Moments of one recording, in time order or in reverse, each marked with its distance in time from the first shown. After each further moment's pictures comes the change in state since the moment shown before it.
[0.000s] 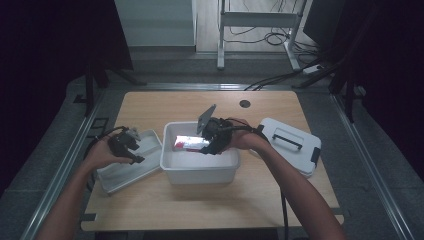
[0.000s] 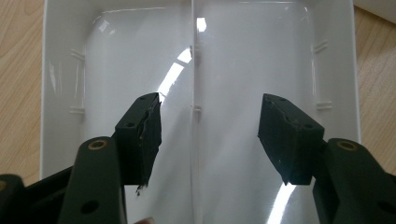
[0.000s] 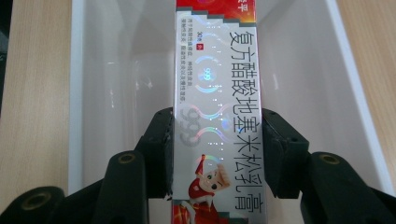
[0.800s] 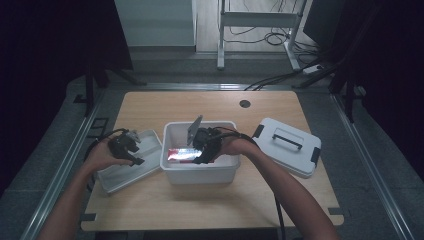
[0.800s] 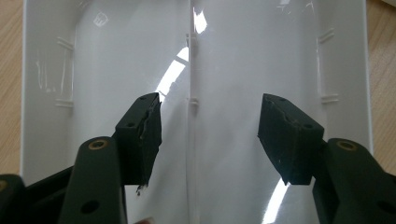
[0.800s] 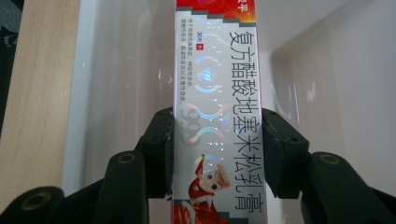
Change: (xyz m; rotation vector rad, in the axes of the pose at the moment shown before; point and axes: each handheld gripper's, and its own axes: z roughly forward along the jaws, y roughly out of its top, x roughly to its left) left arm -0.001 -0.006 0.007 0.006 -0.008 -0.009; right arm 0.010 0.007 0.040 0.042 0.093 -0.067
